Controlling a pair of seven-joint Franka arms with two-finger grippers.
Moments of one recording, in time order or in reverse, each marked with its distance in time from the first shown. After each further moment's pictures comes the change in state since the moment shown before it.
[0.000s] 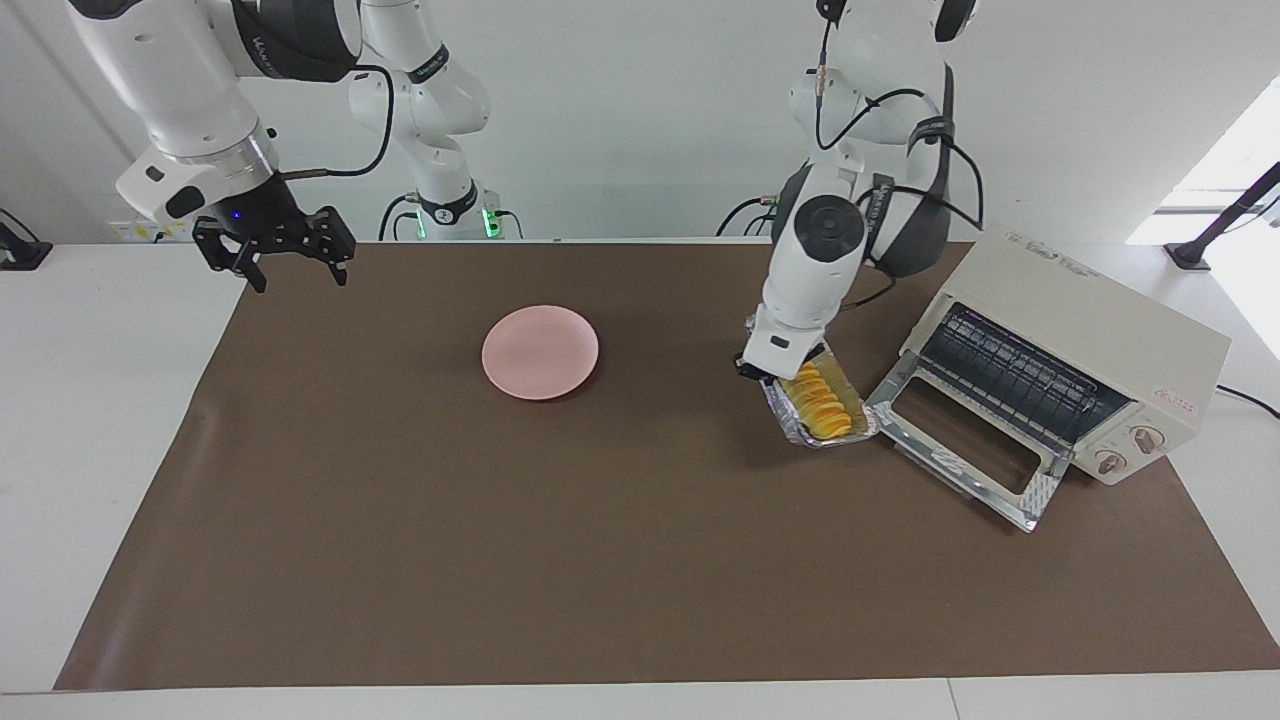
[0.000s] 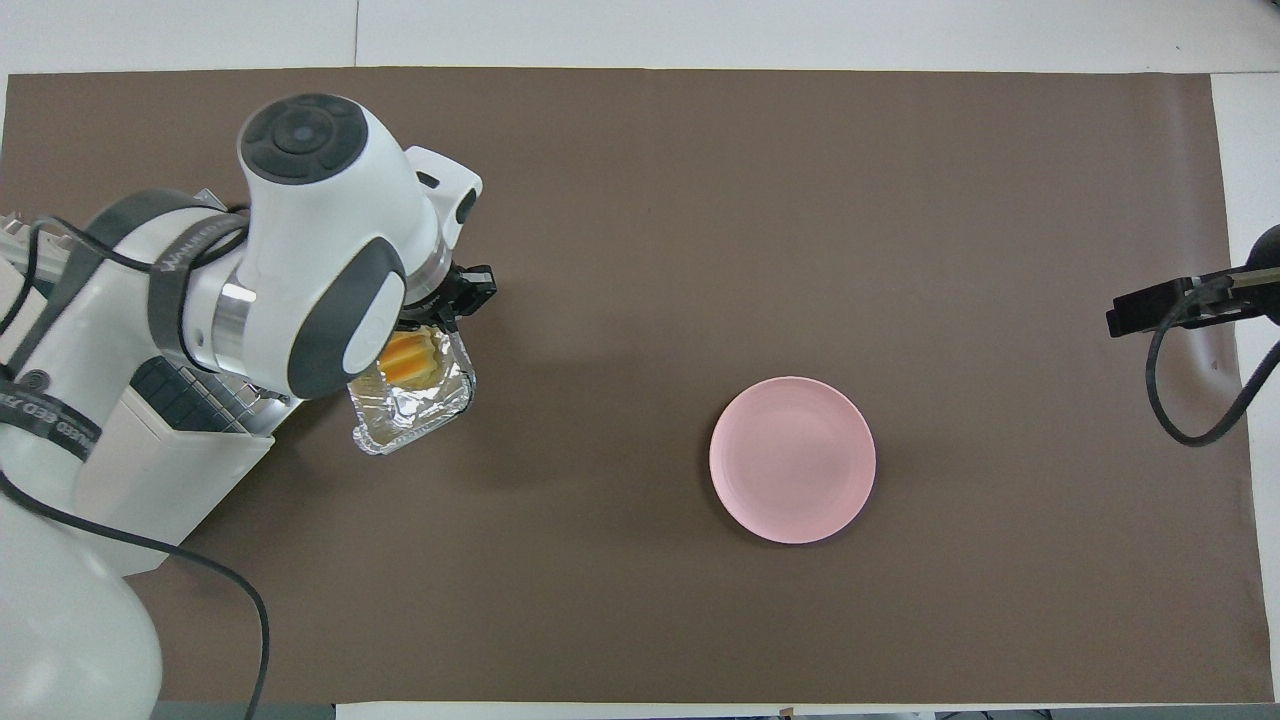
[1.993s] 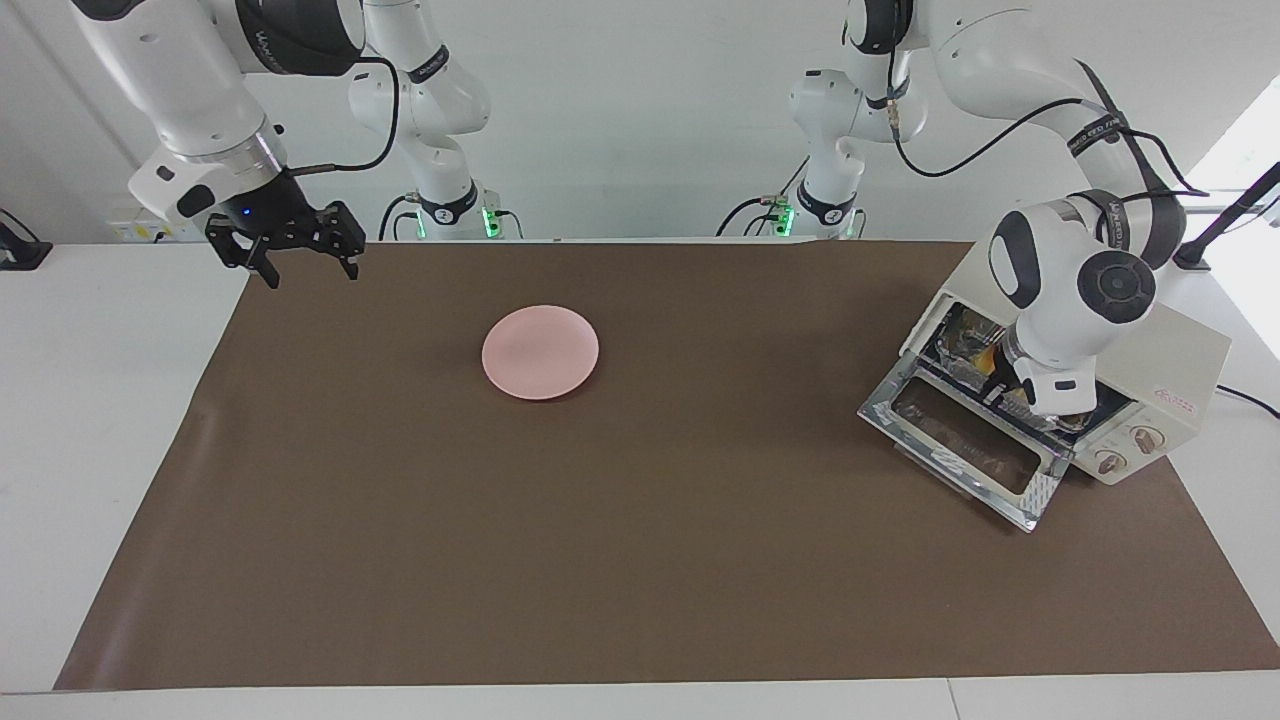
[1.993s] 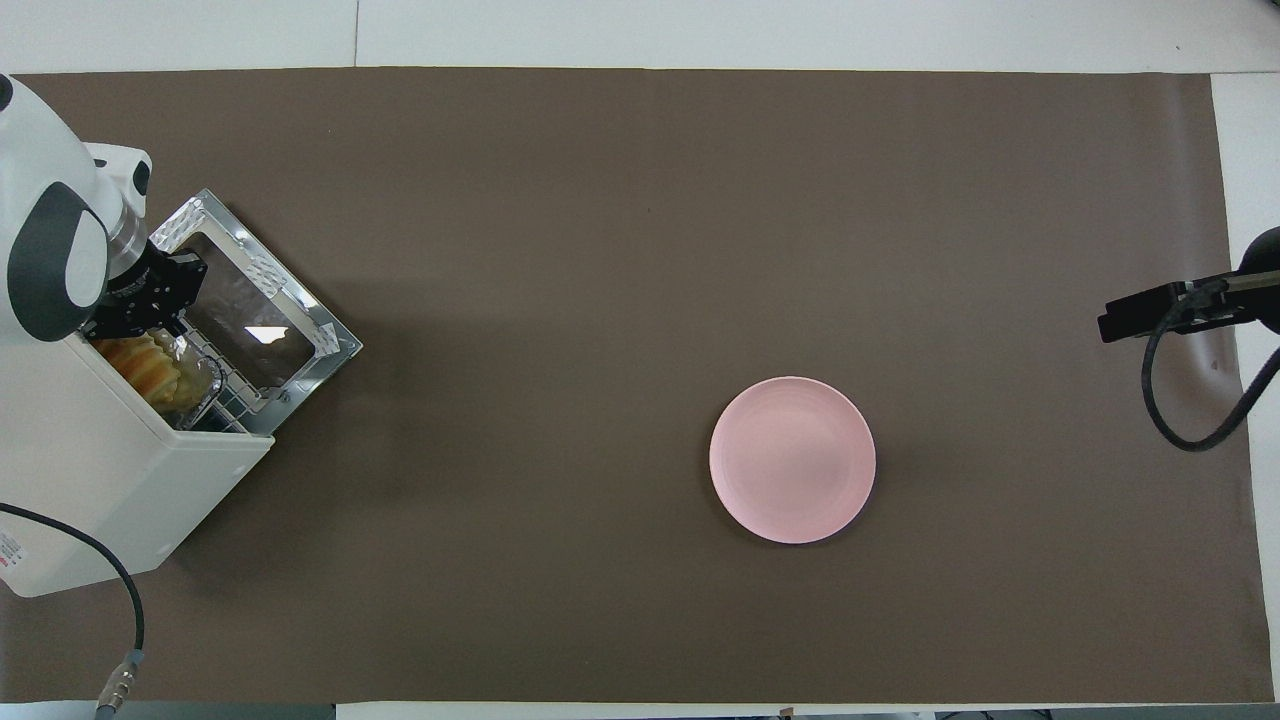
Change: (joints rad) left arm 0.022 0.048 0.396 -0.074 0.105 -0.018 -0.016; right arm 0.005 -0.005 0.000 -0.001 0.010 -0.010 0.005
